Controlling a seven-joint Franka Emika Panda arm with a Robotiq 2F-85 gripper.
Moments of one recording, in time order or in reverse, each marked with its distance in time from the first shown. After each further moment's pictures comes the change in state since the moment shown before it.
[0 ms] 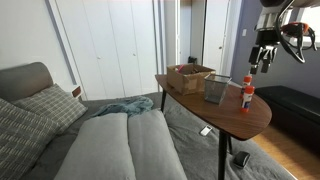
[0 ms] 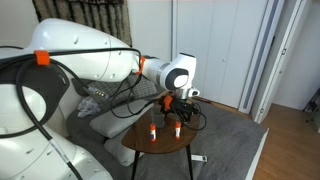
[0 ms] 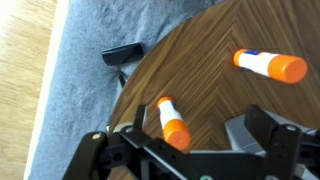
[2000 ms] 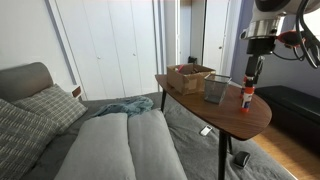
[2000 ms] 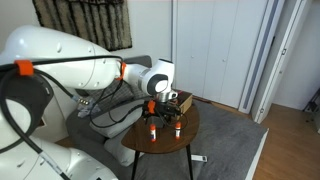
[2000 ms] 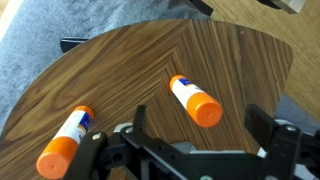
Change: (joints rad) arm 0.134 -0.126 0.042 -0.171 0.033 0.015 -0.103
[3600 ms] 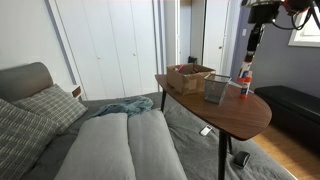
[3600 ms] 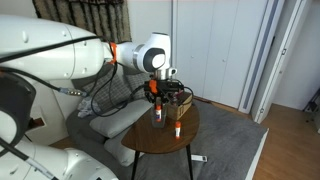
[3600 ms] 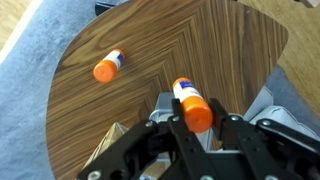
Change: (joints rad) arm 0.006 -0.062 0.035 0.188 -0.049 -0.096 -0.073
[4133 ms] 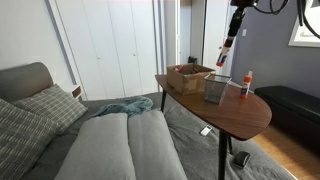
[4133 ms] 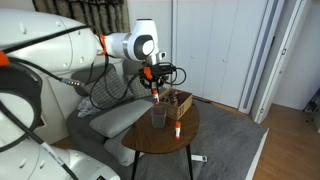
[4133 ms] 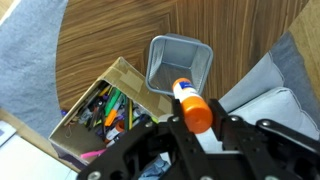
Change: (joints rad) arm 0.067 0.028 0.078 0.098 -0.009 0.104 -0.024
